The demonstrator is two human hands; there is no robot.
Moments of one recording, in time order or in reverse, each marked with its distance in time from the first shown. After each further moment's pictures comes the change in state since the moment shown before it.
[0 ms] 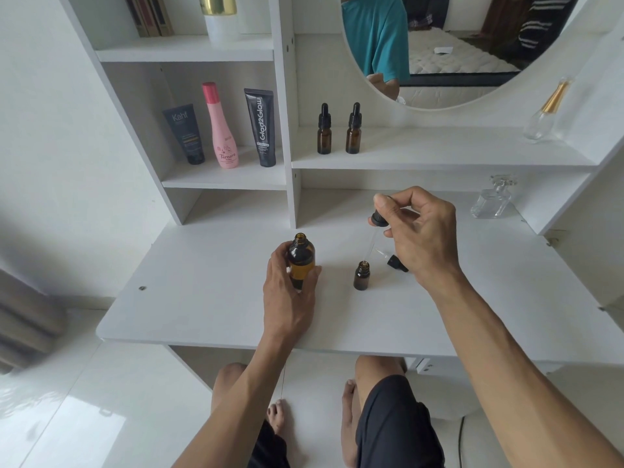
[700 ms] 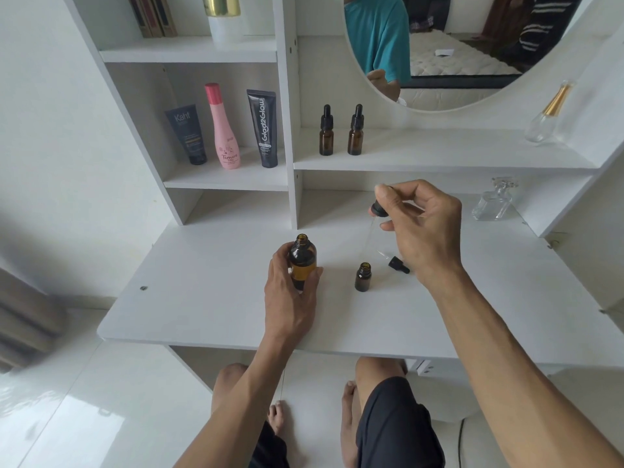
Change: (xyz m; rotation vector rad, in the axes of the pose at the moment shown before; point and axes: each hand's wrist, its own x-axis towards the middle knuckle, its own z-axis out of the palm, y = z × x) left_hand -0.001 0.001 0.000 -0.012 -0.006 0.004; right_hand 0.001 -0.013 0.003 0.145 0.039 0.032
